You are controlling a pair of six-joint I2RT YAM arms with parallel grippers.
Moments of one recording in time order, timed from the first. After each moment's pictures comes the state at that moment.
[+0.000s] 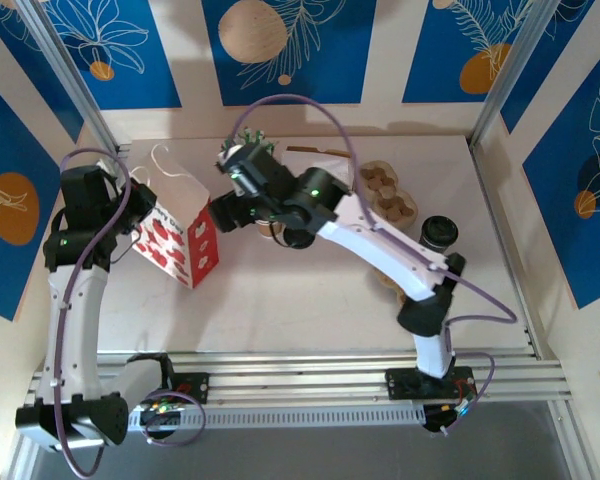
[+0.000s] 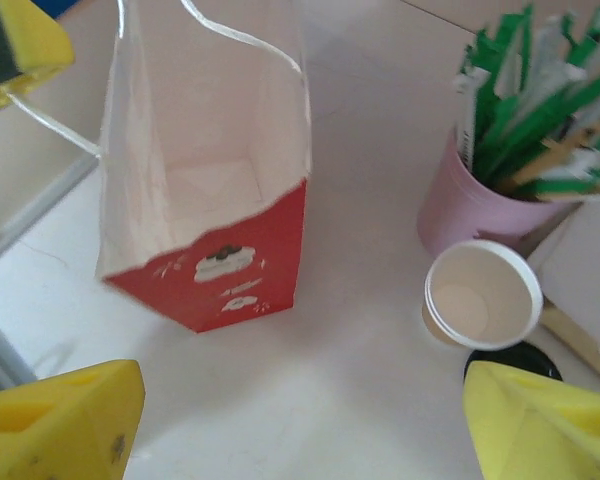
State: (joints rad) left arm 0.09 1.02 1.24 -0.78 0.24 -0.68; right arm 1.07 1.96 2.31 -1.08 0.24 0.26
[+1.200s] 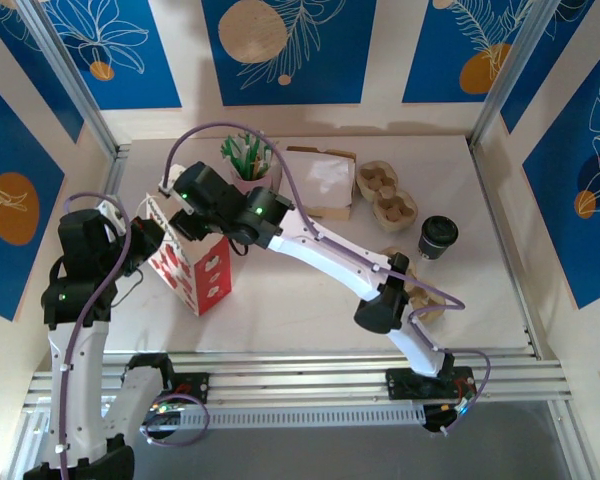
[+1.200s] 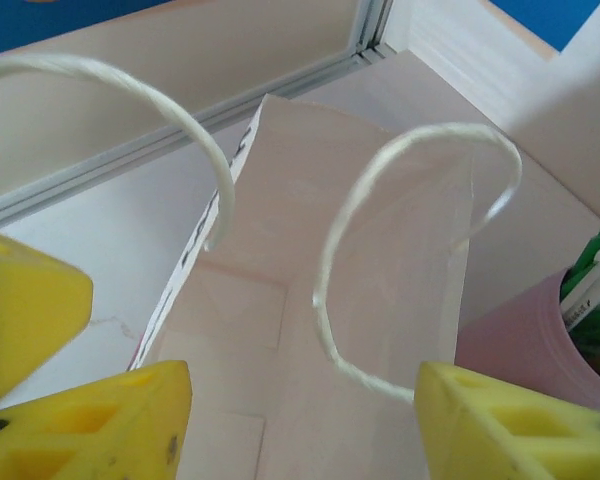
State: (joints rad) left arm 0.08 0.76 1.07 -0.87 0.33 -0.65; right arm 1.14 2.21 2.54 -0.95 0.27 0.01
